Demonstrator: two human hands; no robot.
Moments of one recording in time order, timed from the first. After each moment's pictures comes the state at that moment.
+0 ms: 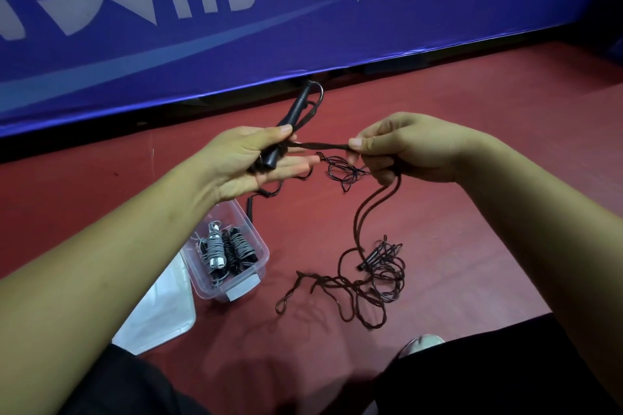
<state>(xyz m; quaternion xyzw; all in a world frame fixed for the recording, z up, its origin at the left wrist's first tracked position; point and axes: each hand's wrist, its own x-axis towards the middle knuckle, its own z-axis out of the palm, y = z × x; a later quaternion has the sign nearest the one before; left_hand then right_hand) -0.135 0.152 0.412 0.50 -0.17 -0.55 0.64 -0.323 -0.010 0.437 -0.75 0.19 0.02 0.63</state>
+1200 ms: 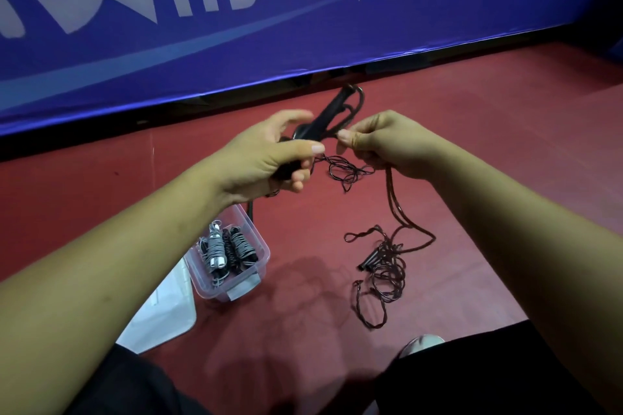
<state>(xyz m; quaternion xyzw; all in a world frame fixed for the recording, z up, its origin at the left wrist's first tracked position) -0.149 0.152 0.415 0.53 -0.34 -0.53 0.57 -0.292 -0.023 0.406 -0.78 0.24 -0.08 0.58</state>
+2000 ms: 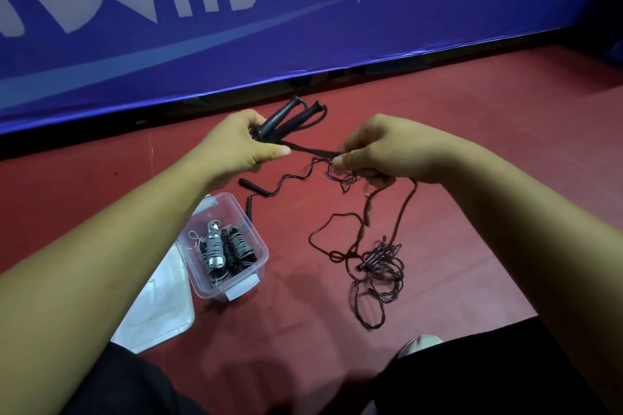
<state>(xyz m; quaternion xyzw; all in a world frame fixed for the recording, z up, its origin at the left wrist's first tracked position) -0.109 0.151 0.402 0.74 -0.36 -0.30 0.48 -0.311 0.019 0.450 -0.87 0.23 0.02 0.43</state>
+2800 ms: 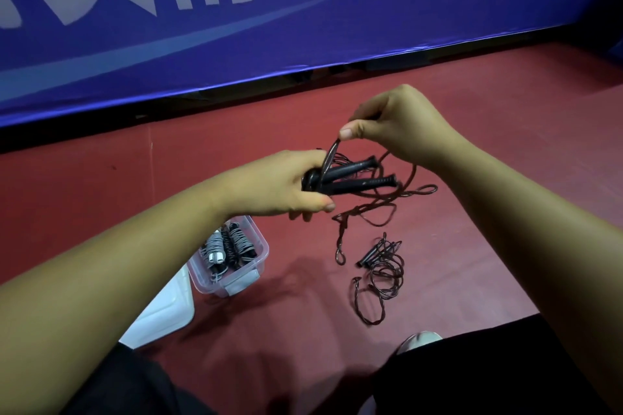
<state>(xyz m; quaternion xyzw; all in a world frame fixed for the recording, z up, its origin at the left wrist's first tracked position) -0.161 0.162 0.407 0.64 -0.63 -0.34 0.28 -0.301 -0.006 0.436 -0.92 0.18 -0.20 0.28</state>
